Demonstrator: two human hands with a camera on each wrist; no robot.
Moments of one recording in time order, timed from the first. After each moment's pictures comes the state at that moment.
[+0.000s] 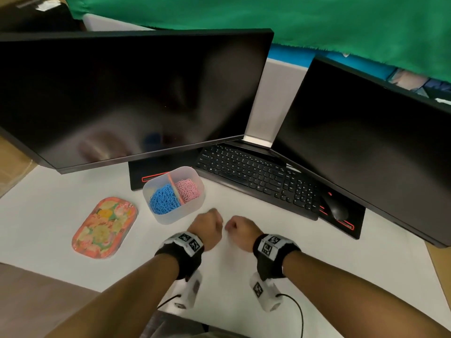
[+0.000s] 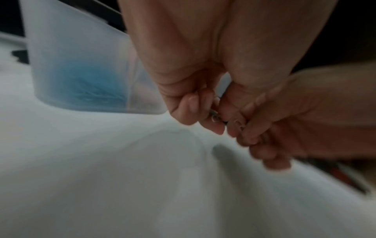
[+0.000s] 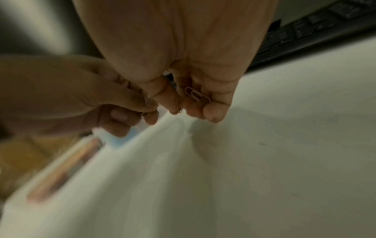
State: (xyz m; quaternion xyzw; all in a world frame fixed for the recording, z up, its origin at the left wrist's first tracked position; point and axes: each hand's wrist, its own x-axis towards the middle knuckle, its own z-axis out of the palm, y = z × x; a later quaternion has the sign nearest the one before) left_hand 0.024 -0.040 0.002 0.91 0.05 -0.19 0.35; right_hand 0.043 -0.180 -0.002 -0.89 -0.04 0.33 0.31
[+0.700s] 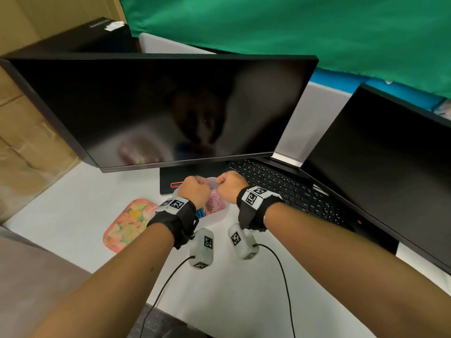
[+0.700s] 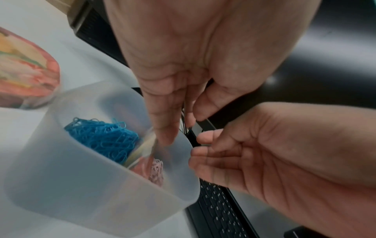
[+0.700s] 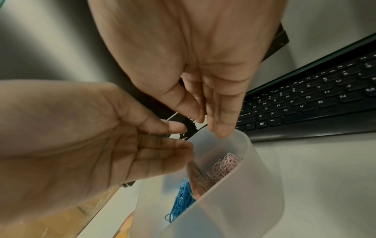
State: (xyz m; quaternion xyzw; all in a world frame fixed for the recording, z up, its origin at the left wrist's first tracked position) left_hand 0.082 0.050 0.060 0.81 0.30 -0.08 0.50; right_hand 0.138 -0.060 0.064 -0.91 -0.08 0.24 0.32
